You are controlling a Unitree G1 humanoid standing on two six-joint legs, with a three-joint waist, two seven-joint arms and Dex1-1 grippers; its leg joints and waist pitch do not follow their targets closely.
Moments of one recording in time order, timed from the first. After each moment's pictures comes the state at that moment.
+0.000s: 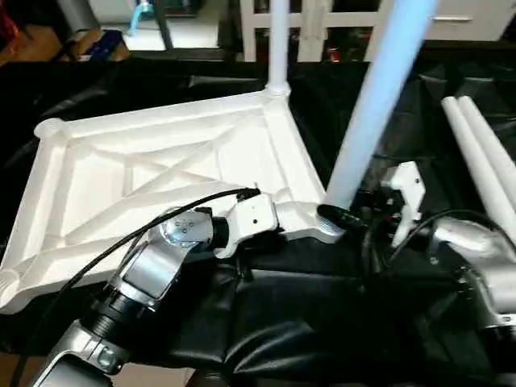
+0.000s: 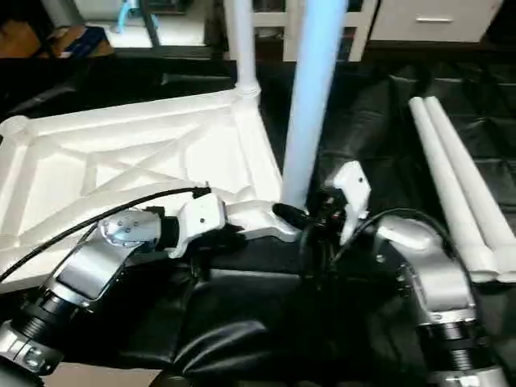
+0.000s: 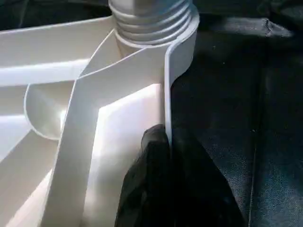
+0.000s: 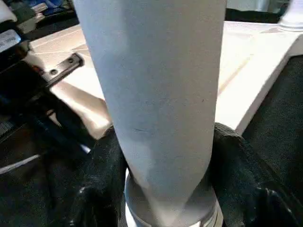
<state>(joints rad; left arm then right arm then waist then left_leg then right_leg) -0.49 0.34 -0.40 0.11 0.08 0.31 -0.94 -0.31 -0.46 0.03 0.05 0.39 0.34 0.83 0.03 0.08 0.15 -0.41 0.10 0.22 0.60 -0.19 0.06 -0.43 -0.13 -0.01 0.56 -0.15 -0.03</state>
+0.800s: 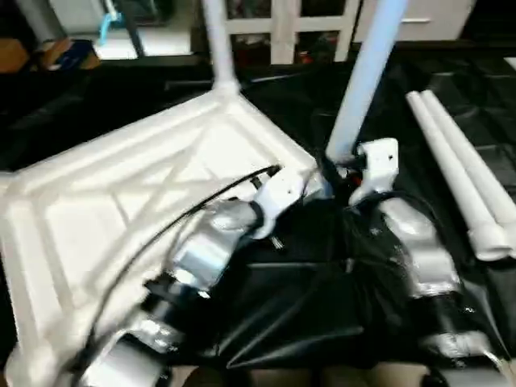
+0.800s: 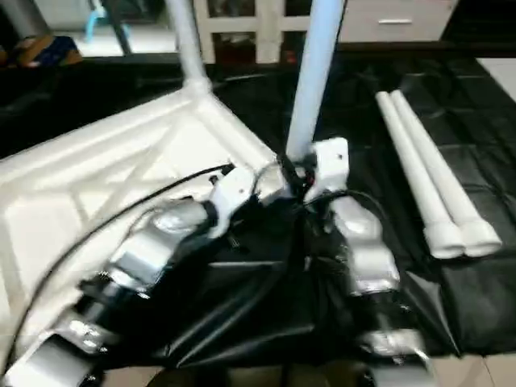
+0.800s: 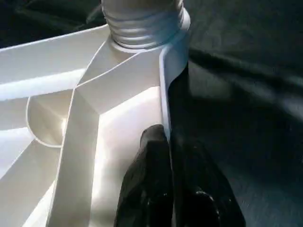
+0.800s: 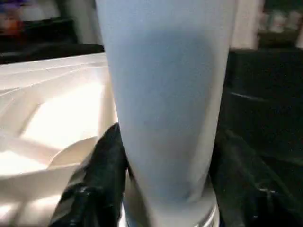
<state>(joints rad) -0.59 0.16 -0.39 0.23 0.18 0.42 -0.65 -0.45 -0.25 -0.01 0.29 0.24 0.12 0.44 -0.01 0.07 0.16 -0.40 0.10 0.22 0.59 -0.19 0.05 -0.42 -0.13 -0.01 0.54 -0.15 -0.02</state>
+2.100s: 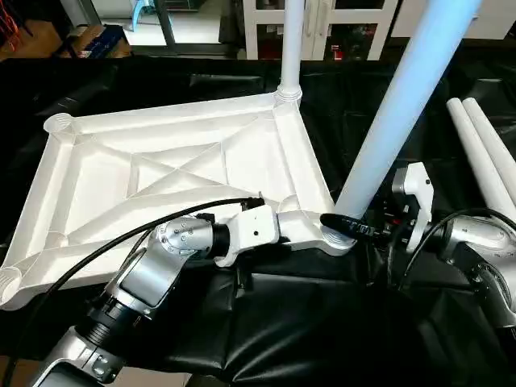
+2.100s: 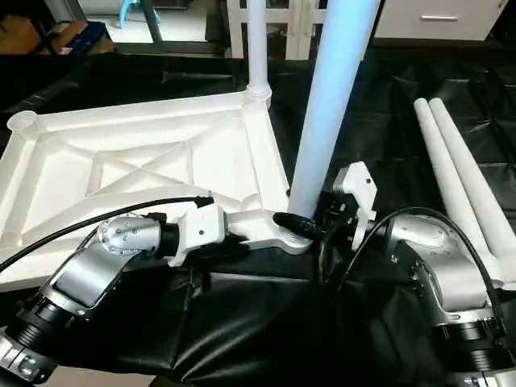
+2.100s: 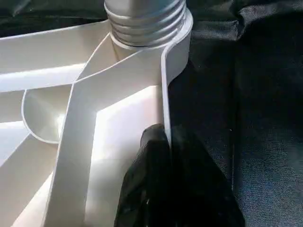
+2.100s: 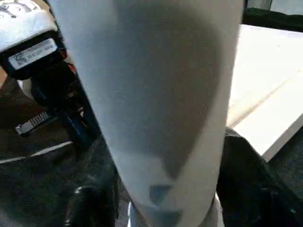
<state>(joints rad) -0.46 0.39 -0.43 0.08 0.06 0.19 -1.00 -0.30 -0.58 0.04 0.02 0.45 0.32 1.03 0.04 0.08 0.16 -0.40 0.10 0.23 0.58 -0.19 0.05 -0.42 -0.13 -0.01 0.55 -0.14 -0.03</state>
